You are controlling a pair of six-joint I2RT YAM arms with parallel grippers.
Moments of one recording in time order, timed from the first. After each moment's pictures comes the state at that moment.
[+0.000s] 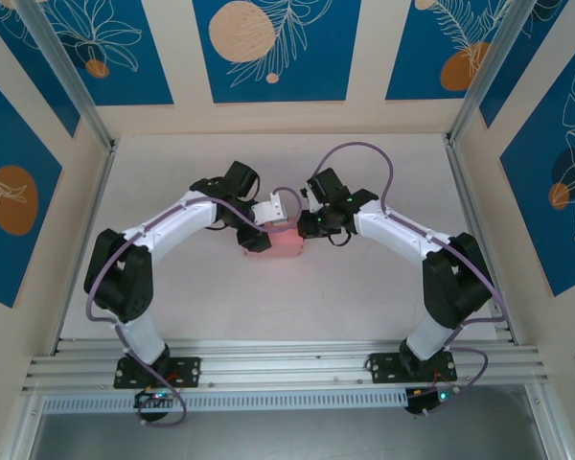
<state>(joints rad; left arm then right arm) -0.55 1.75 1.38 -0.80 0.35 0.74 0.59 1.65 1.23 -0.62 -0.17 0.39</state>
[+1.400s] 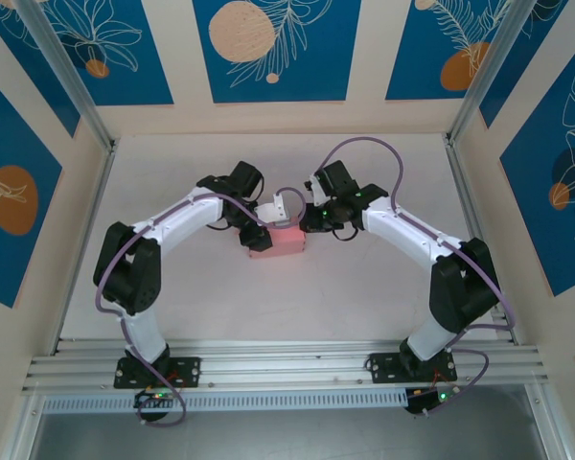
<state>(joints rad) -0.56 1.82 1.43 -0.86 0.36 0.74 0.55 1.61 1.26 -0.65 -0.26 0.40</state>
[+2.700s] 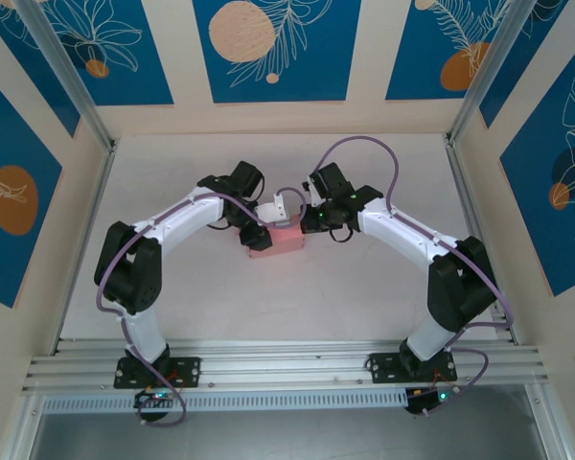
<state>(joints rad) -0.56 1.82 1.44 -0.86 0.34 0.74 0.58 1.62 1.25 -0.63 -0.15 0.39</state>
